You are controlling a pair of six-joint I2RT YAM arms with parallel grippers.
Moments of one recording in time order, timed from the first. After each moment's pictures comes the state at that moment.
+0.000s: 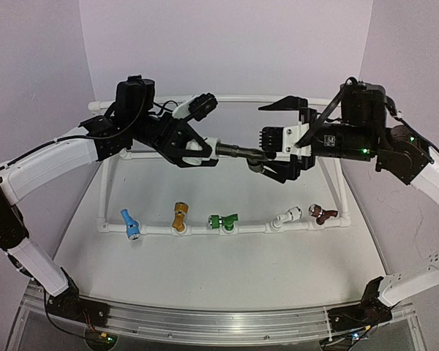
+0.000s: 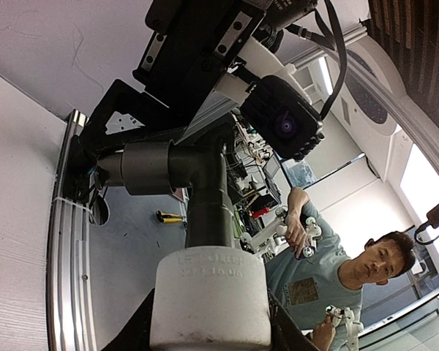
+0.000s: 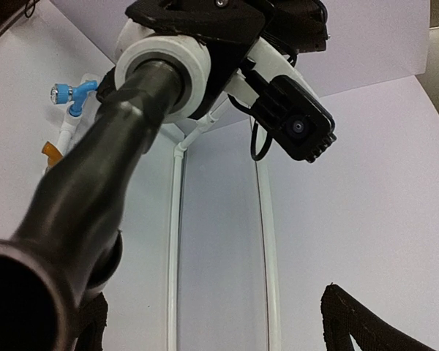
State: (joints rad) left arm -0.77 1.56 1.55 -0.13 1.39 -0.79; right arm 0.94 1.25 1.52 -0.53 -0.08 -1.21
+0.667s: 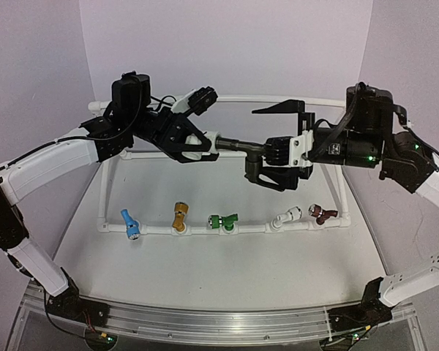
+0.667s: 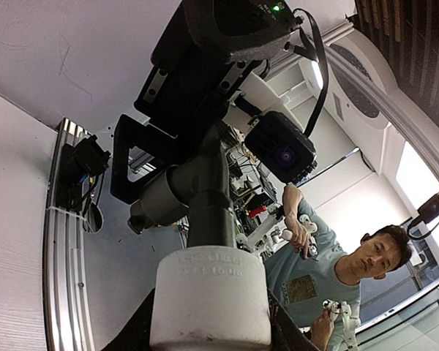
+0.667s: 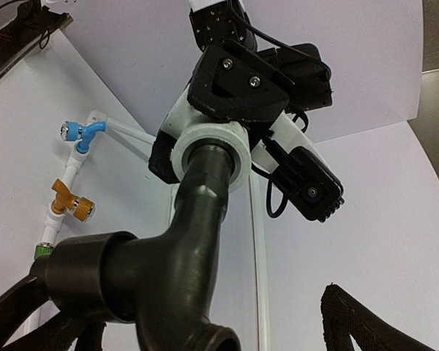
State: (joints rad) left arm -0.77 1.56 1.54 0.02 1.40 -0.90; right arm 1.01 1.21 1.48 -0.47 -0.14 -1.24
